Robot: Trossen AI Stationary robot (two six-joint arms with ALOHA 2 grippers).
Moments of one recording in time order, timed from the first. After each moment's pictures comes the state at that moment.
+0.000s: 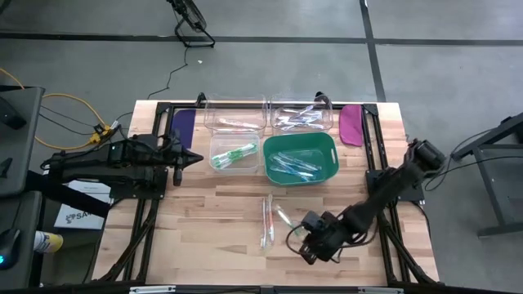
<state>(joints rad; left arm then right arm) 0.10 0.36 0.50 -0.47 -0.08 -0.12 0.68 1.65 1.11 -0.51 0.21 1.41</state>
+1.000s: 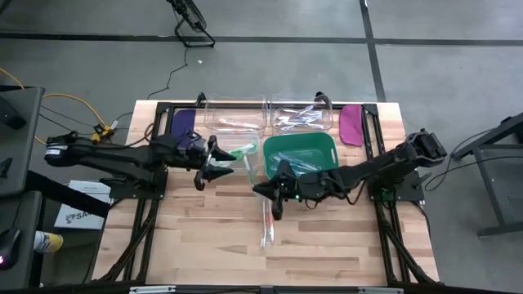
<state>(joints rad) 0.02 0.88 0.50 0.50 0.13 -0.33 0.30 1.58 1.11 0.26 0.37 0.52</state>
